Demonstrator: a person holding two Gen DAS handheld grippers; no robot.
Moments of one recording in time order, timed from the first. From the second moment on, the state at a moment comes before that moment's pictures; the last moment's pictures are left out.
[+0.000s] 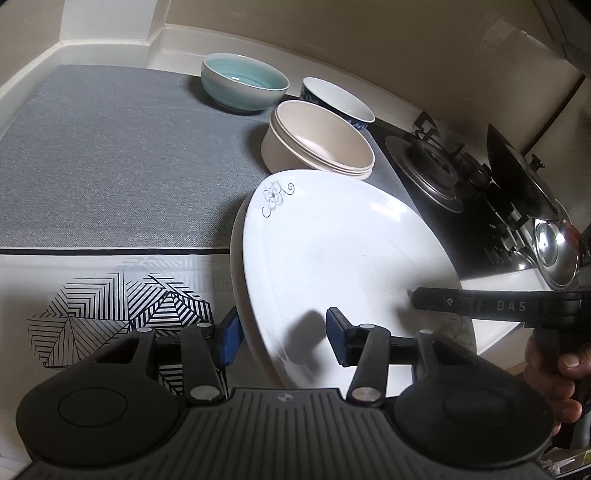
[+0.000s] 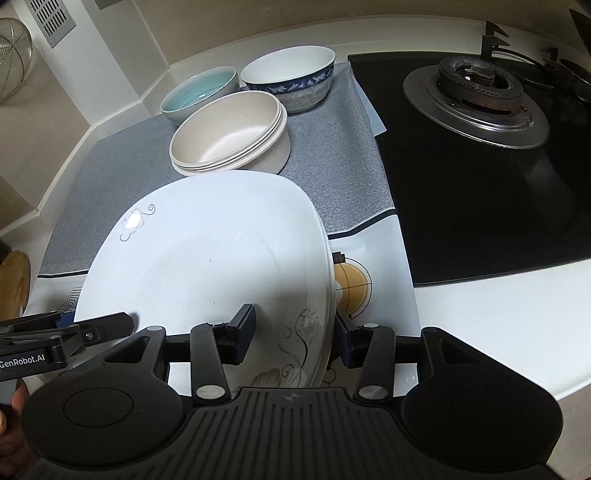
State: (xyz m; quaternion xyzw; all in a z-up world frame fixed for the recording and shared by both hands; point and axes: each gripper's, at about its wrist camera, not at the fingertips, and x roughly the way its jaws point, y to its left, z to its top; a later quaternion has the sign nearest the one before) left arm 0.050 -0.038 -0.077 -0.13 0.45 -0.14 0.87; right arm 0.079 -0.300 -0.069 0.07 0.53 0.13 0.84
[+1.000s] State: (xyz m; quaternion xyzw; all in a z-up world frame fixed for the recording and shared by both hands) left arm 0.042 0.004 -0.078 -0.18 0.44 -0.10 0.87; right arm 0.077 -0.271 -0.068 0.05 0.54 0.15 0.83
